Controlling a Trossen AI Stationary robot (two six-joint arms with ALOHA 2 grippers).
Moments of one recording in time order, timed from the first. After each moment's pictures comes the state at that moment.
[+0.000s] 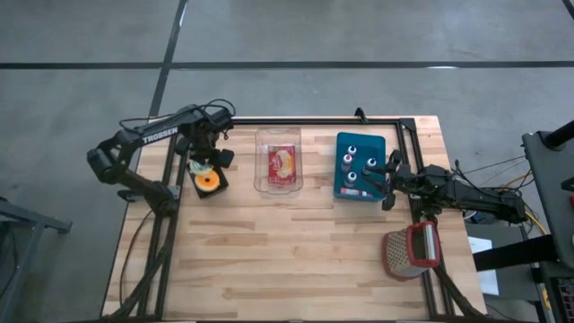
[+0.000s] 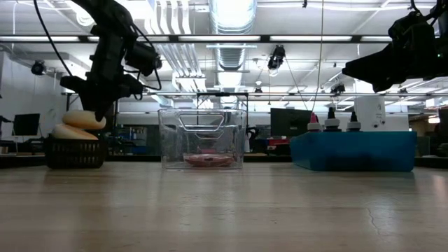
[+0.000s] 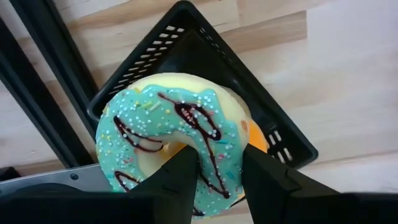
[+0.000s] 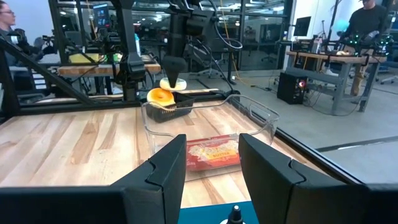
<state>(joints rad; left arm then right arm) 0.72 1.46 1.07 -1.32 0.02 -0.59 -0.16 0.02 0.03 0.00 0.11 0.02</state>
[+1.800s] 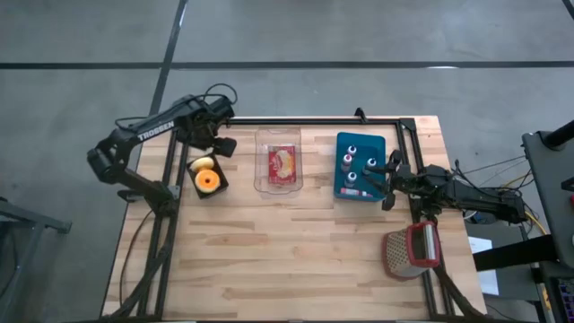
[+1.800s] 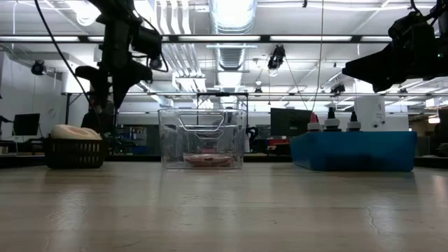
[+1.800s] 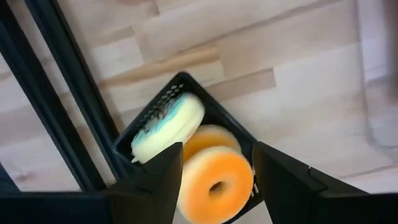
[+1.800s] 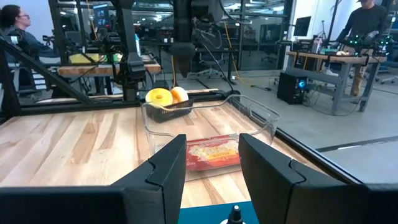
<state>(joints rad) 0.72 1.47 1.22 -1.34 -0.07 -0.55 -0.16 0.02 0.03 0.00 0.11 0.02</state>
